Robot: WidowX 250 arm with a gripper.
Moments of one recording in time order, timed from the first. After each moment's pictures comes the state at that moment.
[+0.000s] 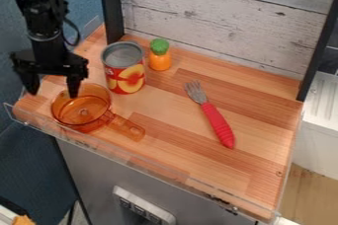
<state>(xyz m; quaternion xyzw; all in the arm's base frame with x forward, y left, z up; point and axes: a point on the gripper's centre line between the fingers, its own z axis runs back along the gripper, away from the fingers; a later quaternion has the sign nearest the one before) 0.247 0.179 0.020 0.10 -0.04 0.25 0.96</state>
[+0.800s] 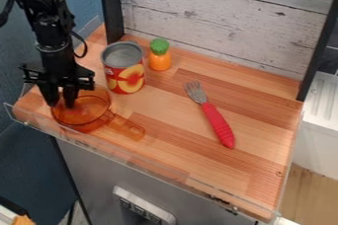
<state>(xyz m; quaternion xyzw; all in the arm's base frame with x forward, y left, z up) 0.248 0.174 0.001 0.07 0.00 0.21 0.97</state>
